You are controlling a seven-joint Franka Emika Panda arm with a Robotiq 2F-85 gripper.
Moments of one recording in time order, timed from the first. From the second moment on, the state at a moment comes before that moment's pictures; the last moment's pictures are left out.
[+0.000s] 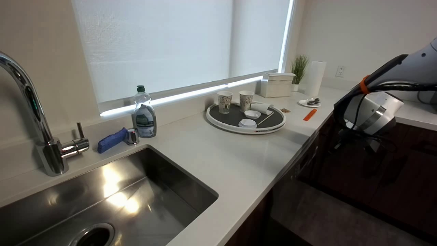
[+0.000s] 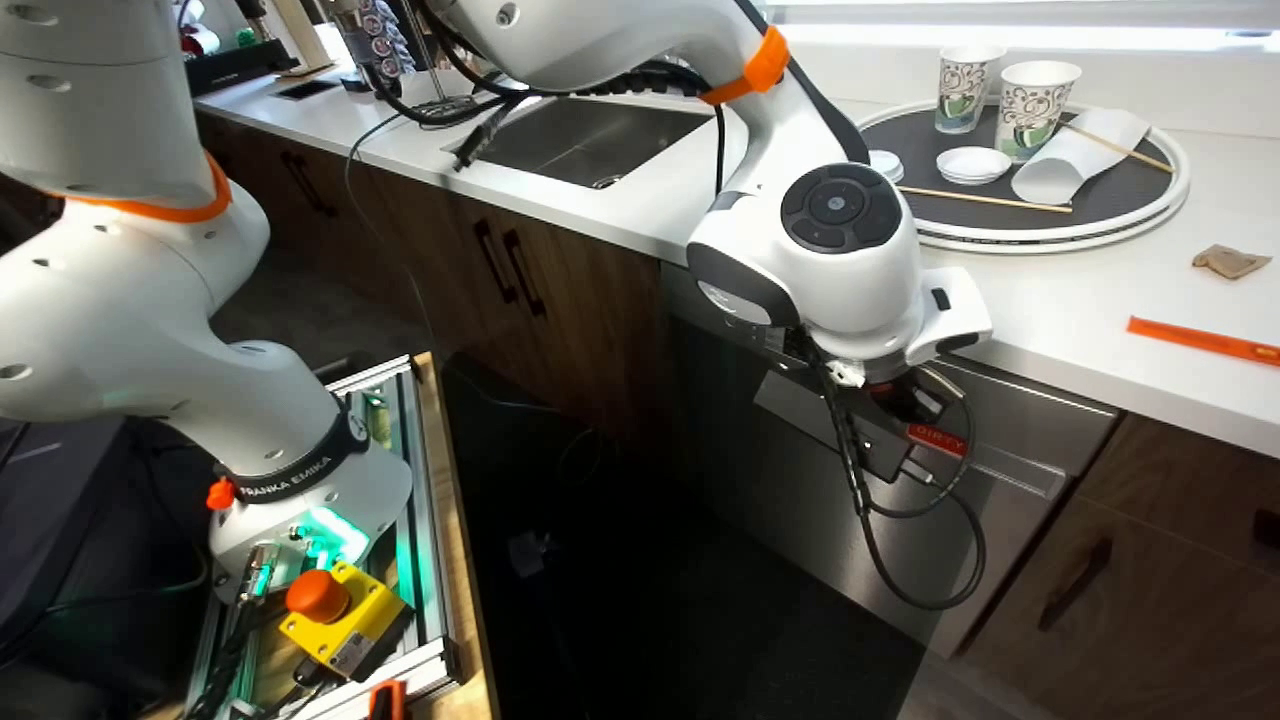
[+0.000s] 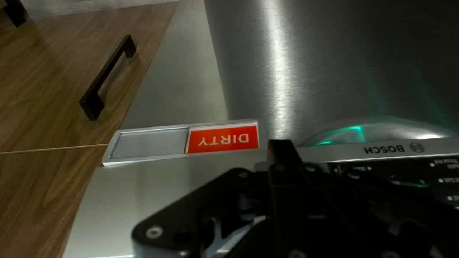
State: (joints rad) arm -0.40 0.52 0.06 -2.09 0.82 2.86 -1.49
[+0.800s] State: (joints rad) arm -0.26 0.36 -0.08 -2.28 0.68 2.86 -1.34
